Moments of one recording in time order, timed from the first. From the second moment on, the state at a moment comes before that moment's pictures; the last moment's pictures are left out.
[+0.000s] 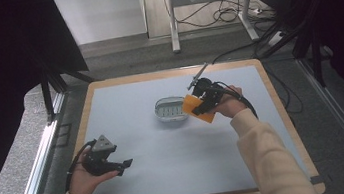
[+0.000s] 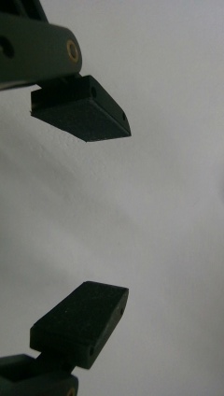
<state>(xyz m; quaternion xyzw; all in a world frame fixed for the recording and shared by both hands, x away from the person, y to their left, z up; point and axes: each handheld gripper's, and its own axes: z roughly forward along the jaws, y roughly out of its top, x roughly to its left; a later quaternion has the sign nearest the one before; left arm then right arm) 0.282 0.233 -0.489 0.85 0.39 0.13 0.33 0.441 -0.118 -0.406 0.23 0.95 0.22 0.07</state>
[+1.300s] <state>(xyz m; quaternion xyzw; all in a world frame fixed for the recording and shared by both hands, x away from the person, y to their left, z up) 0.282 0.234 -0.490 0.85 0.38 0.13 0.33 0.474 -0.074 -0.405 0.16 0.96 0.21 0.07</state>
